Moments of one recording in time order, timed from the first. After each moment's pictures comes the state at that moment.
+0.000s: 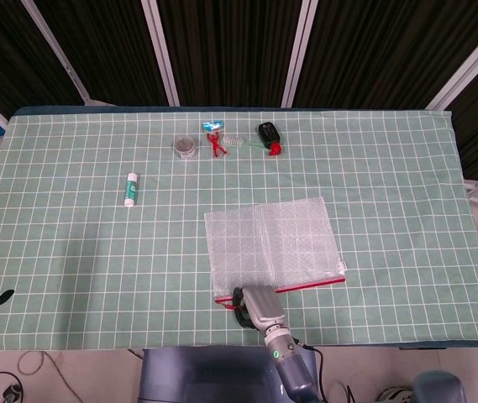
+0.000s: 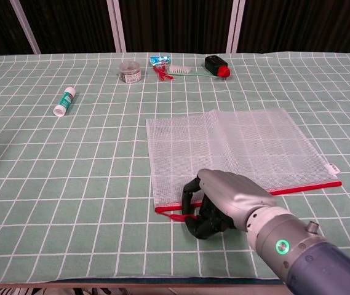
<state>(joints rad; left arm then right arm) -0.10 -1.05 -0.04 -1.58 1.44 1.41 -0.12 0.51 -2.01 0.12 -1.61 -0.96 1.19 -0.63</state>
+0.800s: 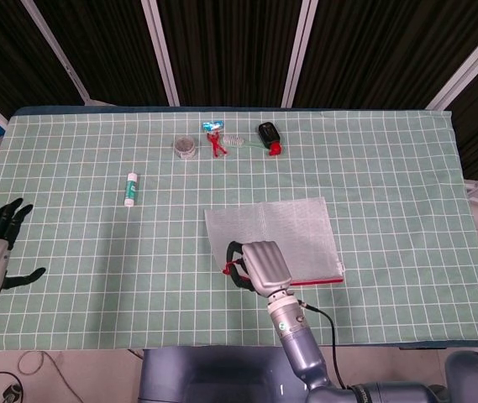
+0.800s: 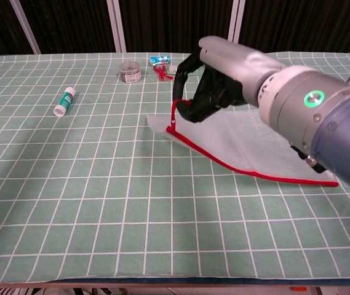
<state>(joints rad) -0.23 -1.01 -0.13 -1.82 1.42 1.34 0.11 0.63 -1.82 0.39 -1.97 -0.91 1.26 -0.80</state>
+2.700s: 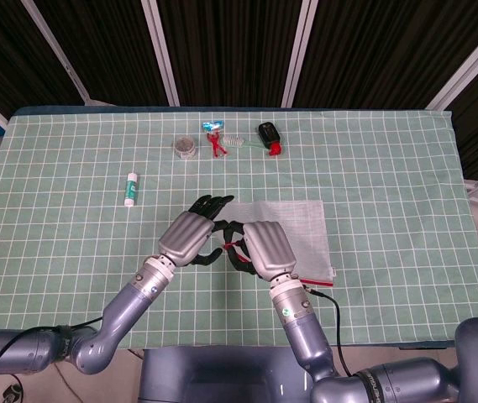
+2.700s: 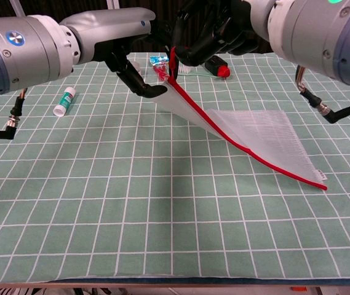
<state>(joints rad) -0.90 -1.49 -0.27 -1.85 0.92 1.01 0.49 0.84 -1.66 0.43 -2.12 -0.70 1.42 -0.75</state>
